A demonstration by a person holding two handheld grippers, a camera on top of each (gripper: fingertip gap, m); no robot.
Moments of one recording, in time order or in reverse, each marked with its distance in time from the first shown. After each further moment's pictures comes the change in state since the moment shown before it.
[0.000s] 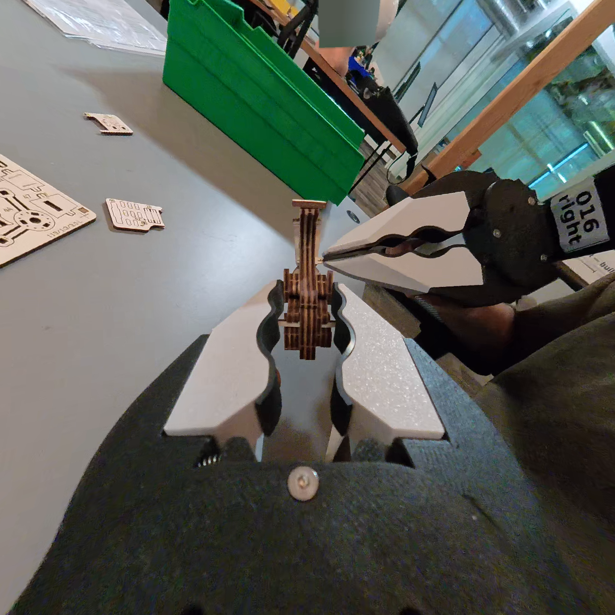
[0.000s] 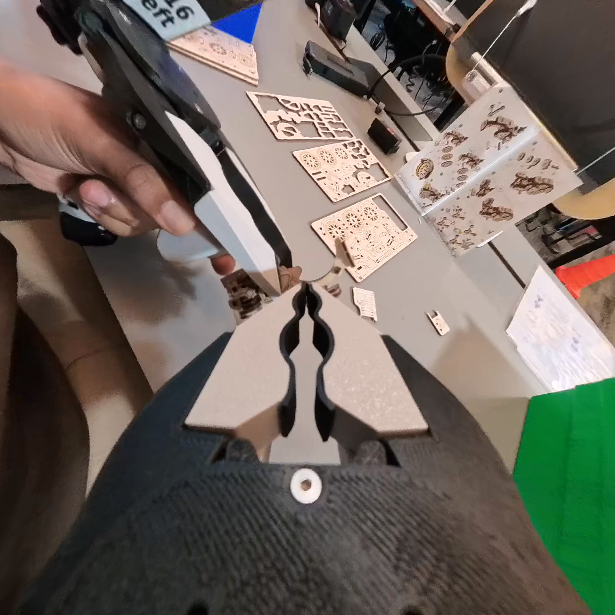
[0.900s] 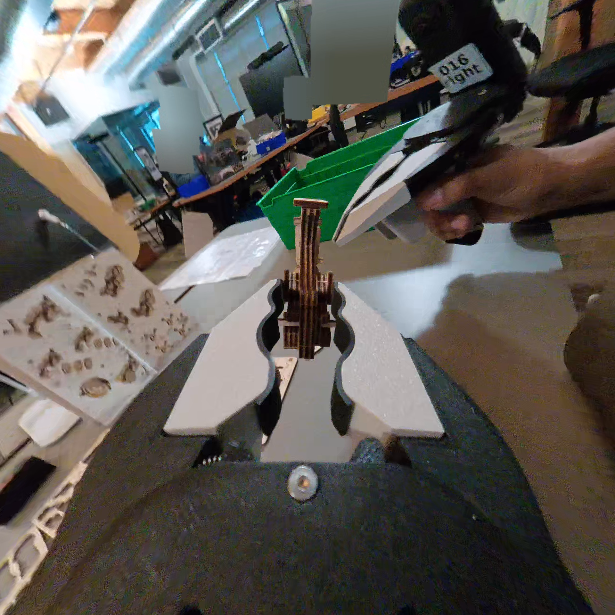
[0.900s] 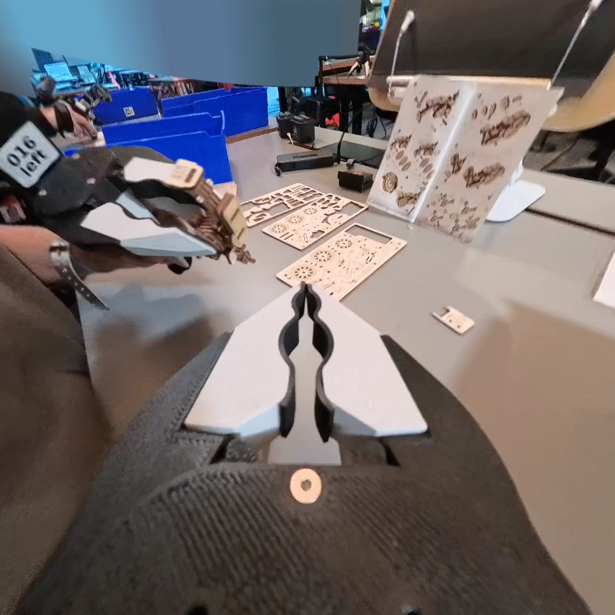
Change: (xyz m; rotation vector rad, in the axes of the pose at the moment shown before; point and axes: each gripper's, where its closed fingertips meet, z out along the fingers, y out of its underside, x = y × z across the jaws) left arm -0.022 -0.069 -0.014 0.183 -0.268 0.975; right arm 0.082 0.018 0.013 0.298 -0.137 0.490
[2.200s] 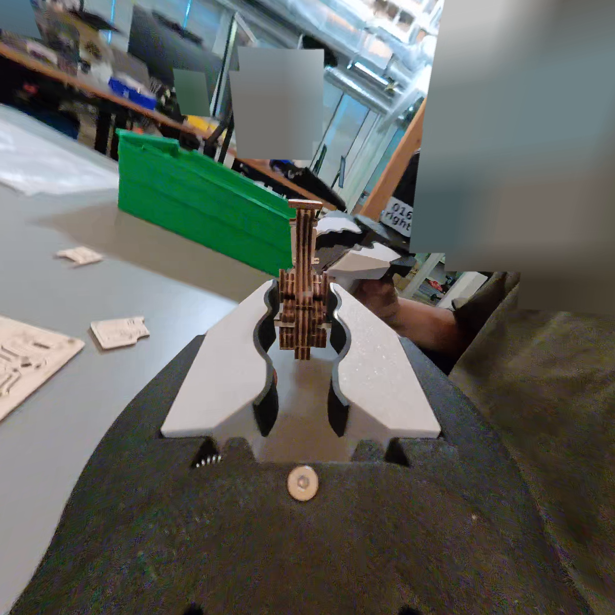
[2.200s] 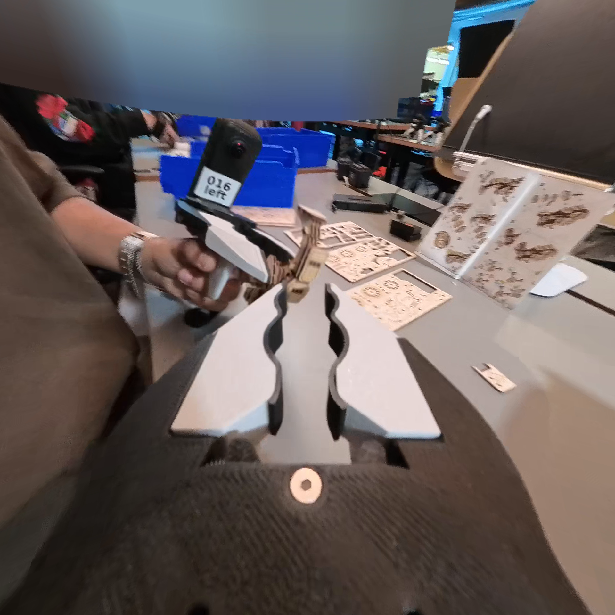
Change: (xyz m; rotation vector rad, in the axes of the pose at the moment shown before) left arm 0.047 -0.019 0.002 0.148 0.389 -0.860; right arm -0.059 -0.016 -0.018 0.113 -0.152 -0.168
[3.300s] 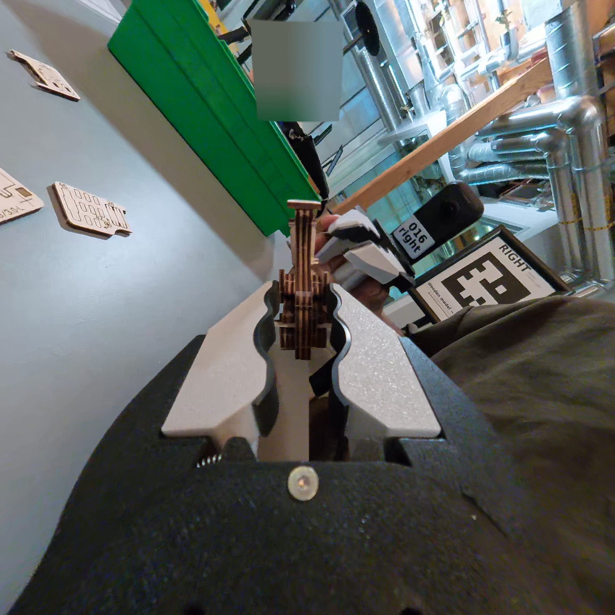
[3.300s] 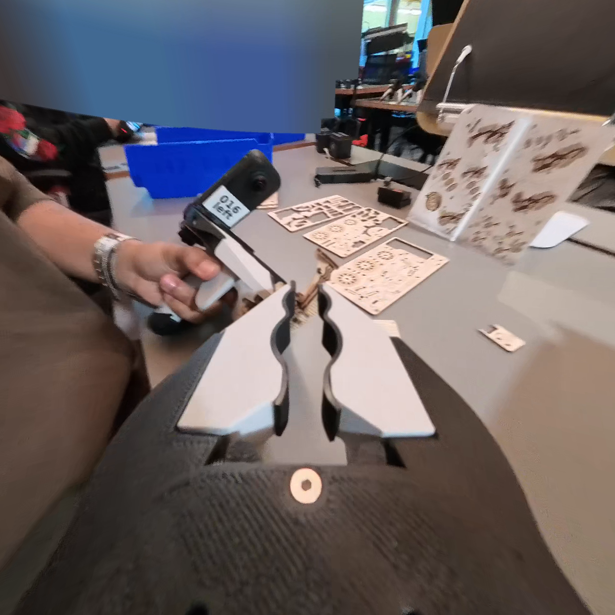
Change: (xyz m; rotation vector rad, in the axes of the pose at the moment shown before) left arm -0.025 0.030 0.002 -0.078 0.004 -0.478; right arm 0.010 0.019 0.004 -0.065 0.076 0.095
